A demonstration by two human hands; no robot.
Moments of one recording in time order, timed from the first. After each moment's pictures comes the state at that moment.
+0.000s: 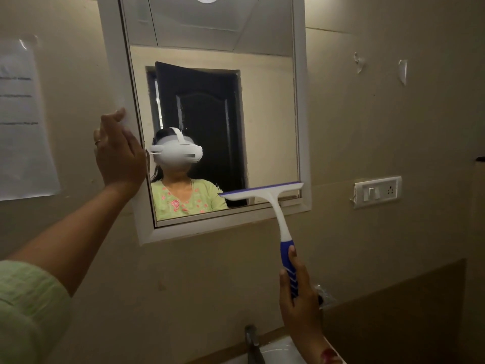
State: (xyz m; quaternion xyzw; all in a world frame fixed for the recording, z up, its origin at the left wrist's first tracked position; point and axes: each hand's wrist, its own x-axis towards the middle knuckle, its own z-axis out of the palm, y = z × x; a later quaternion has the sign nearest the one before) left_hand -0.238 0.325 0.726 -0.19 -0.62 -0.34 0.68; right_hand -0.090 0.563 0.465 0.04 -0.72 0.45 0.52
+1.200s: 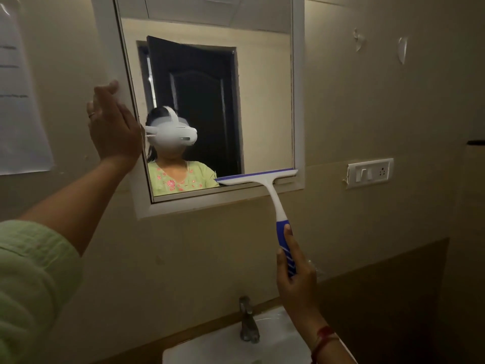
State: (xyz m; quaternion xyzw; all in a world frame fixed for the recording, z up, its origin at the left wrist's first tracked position) left_hand -0.238 0.323 0.725 -0.18 -0.63 -0.33 0.68; right_hand -0.067 0.562 0.460 0.04 -0.73 0.45 0.51
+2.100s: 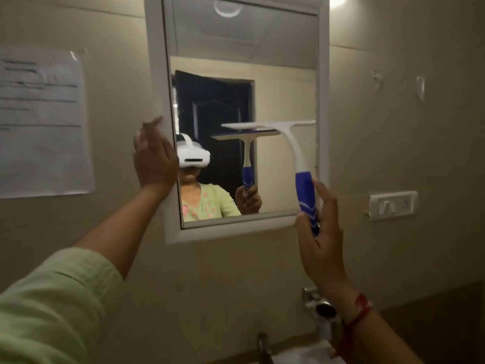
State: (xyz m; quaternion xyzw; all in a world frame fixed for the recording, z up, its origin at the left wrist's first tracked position) left_hand -0.239 0.318 0.727 -0.20 -0.63 -0.36 0.66; right_hand -0.073 0.548 0.597 0.17 -0.66 0.44 0.58
